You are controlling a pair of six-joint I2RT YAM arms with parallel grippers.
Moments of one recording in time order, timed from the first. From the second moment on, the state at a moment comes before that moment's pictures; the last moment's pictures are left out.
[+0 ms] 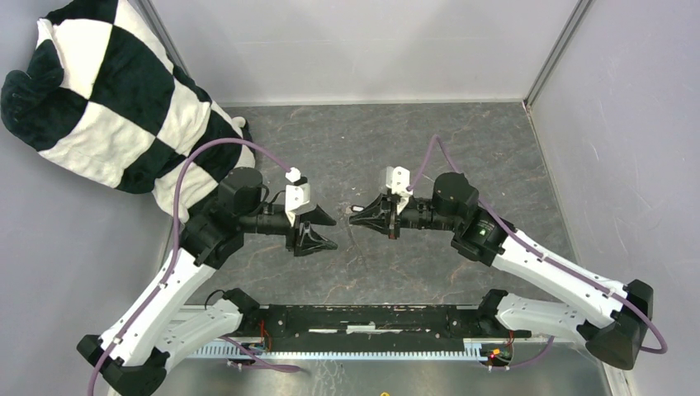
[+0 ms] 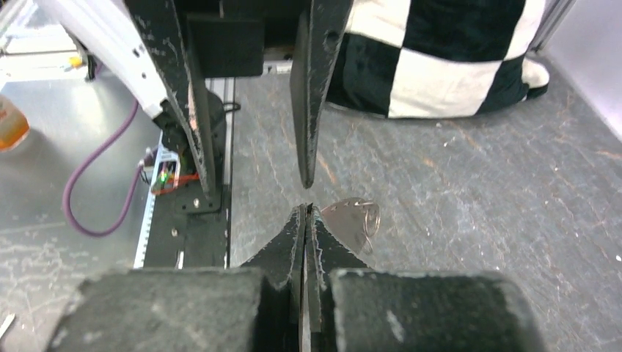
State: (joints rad) left arm -0.60 0.85 1.02 -0.60 0.87 0.29; right arm 0.90 1.04 0.94 -0.02 -0.56 -0.09
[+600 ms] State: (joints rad) left arm -0.60 0.83 0.86 -0.30 0.85 0.03; right arm 0.90 0.97 0.63 0.60 -0.50 0.25
